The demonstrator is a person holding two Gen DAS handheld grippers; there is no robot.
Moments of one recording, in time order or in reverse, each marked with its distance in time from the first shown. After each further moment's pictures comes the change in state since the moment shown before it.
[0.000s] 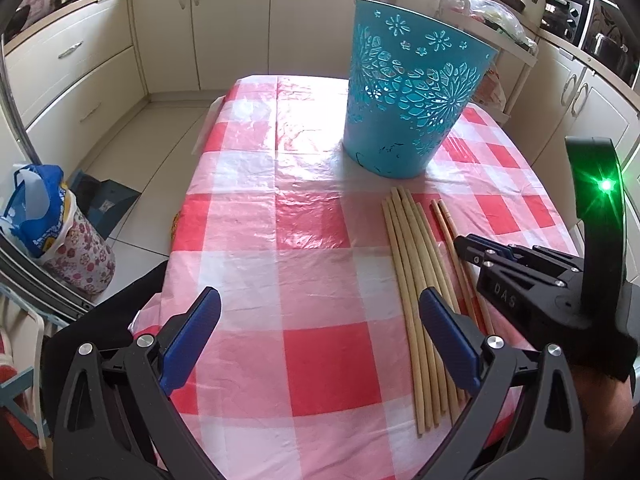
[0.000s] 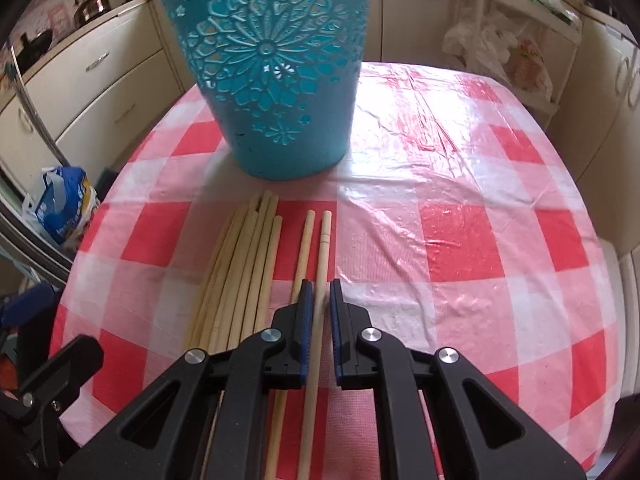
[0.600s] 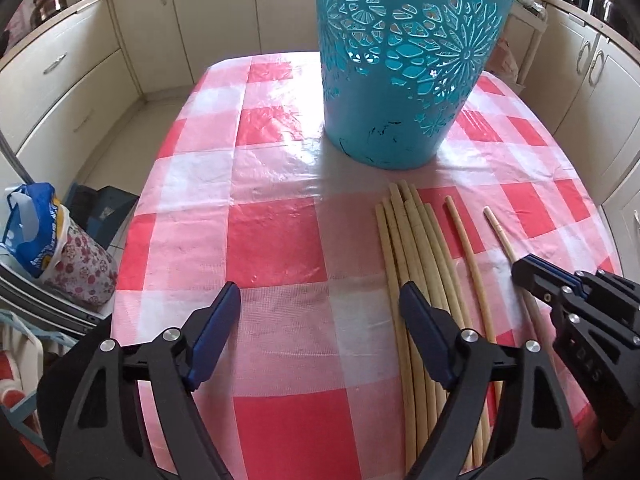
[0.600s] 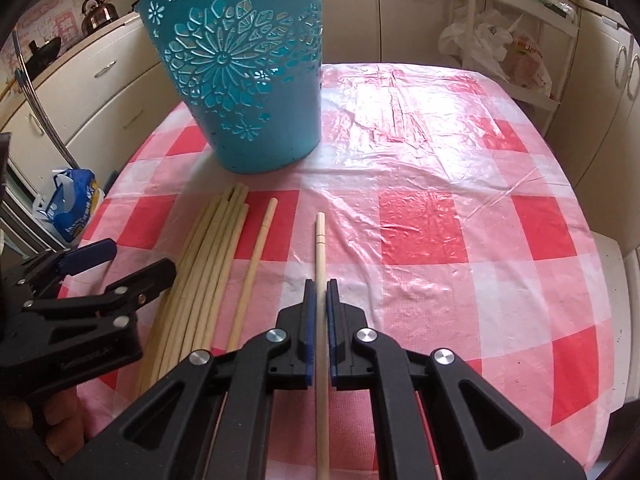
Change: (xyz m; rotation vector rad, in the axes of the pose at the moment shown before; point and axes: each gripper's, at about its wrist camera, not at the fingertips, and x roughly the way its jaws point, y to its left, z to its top) left arm 0.058 -0.029 0.021 0.066 0.064 0.074; right arm -0.010 -0.037 -0.014 0.023 -0.026 0.062
